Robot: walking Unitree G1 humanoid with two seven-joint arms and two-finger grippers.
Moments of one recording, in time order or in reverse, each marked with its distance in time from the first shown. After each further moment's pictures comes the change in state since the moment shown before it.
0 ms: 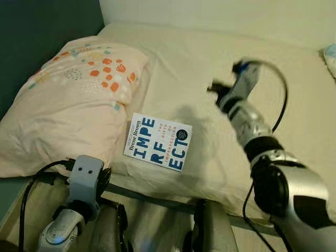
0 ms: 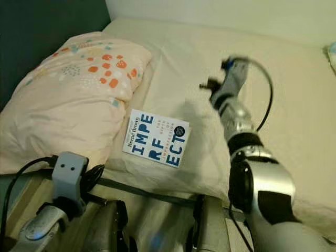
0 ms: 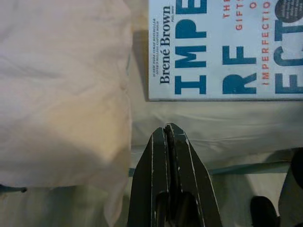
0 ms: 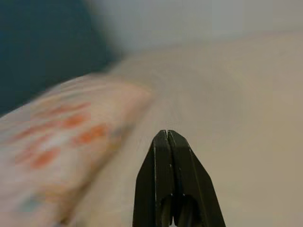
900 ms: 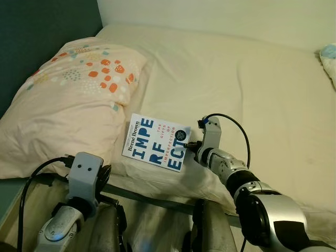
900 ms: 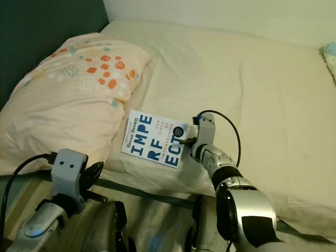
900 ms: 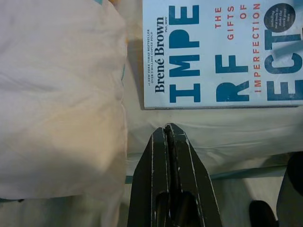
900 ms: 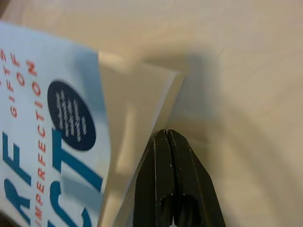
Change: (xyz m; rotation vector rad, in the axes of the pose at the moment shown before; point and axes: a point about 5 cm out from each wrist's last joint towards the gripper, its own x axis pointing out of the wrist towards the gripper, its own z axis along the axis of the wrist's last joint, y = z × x) left arm 0.002 -0.005 0.002 0.001 -0.010 -0.029; right arm -0.061 -0.008 -0.148 0.082 0.574 -0.258
